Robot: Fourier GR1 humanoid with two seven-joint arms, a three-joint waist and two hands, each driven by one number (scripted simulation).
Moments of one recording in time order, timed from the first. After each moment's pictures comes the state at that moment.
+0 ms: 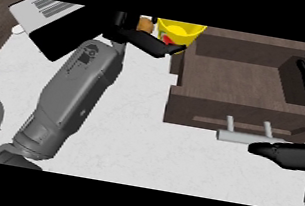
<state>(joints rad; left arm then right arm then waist) -1.00 0.00 0.09 -0.80 0.10 0.08 -0.47 -0.25 -0.21 -0.16 -1.85 -0.10 0.19 0.10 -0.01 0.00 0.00</state>
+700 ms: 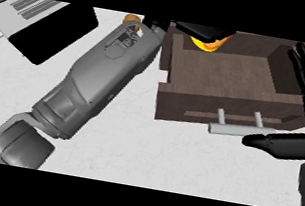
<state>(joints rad) -1.32 0.00 -0.14 -0.46 0.24 0.35 -0.25 -0.31 -0.21 -0.14 -1.79 -0.10 0.21 0.07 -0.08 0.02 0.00</state>
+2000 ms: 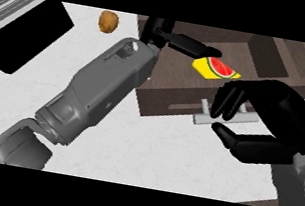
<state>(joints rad) -1.25 0.00 -0.29 -0.41 0.54 0.25 -0.41 -0.41 -0.21 0.06 -1.77 -0.30 0.49 0.12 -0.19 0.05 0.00</state>
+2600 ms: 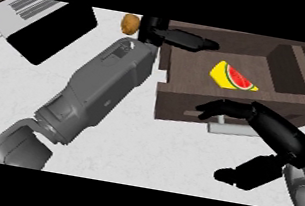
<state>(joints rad) -1.25 0.00 -0.26 -0.39 0.65 0.30 -0.51 -0.32 -0.39 0.20 -1.77 0.04 0.59 0.15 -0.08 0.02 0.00</state>
